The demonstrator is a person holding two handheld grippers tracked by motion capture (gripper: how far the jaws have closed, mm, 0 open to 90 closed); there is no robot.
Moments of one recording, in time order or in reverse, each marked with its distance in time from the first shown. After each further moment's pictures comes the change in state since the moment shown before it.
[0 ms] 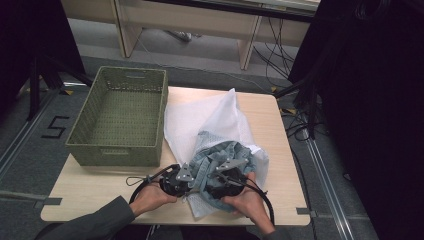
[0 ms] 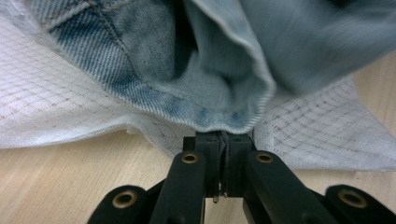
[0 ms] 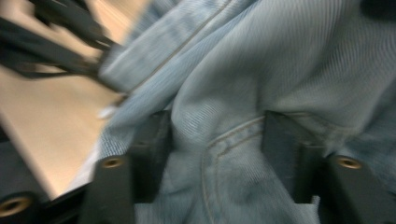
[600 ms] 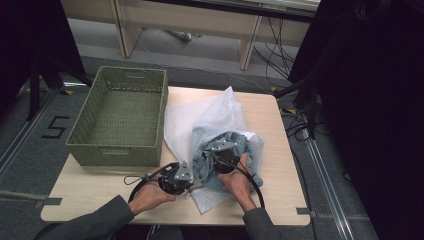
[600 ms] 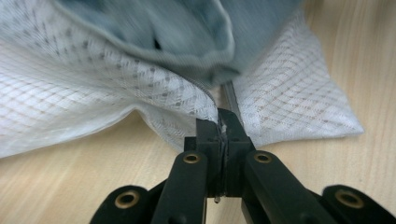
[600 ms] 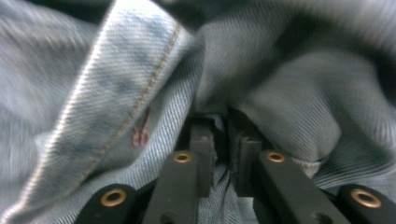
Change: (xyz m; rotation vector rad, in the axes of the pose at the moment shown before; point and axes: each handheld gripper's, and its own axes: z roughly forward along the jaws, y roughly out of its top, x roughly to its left) left arm 0.001 0.003 -0.008 -0.063 0.028 -0.025; right arm -0.037 0.035 0.048 -0.002 -0.222 0.007
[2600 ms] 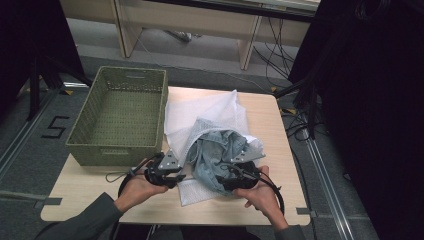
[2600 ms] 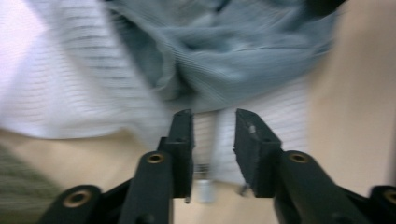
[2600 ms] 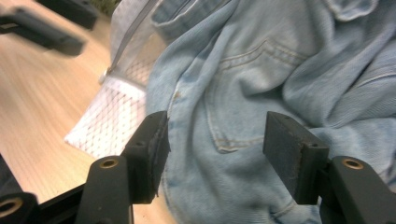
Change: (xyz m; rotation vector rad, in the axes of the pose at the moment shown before) left arm 0.009 -0.001 -0.038 -0.093 0.050 -0.109; right arm -0.009 -0.033 -0.076 -0.081 0.215 0.014
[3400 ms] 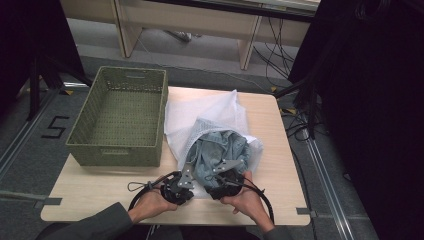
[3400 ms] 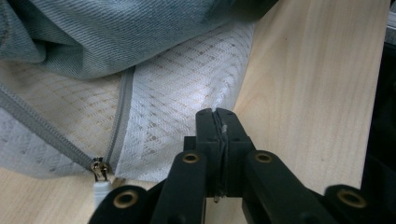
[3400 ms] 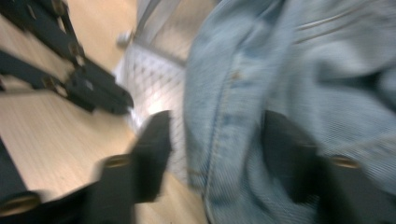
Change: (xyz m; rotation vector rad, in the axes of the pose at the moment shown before) left arm -0.029 -0.017 0.049 0.173 -0.113 0.083; right arm 0.027 -0.009 0.042 0.094 0.034 -0.105
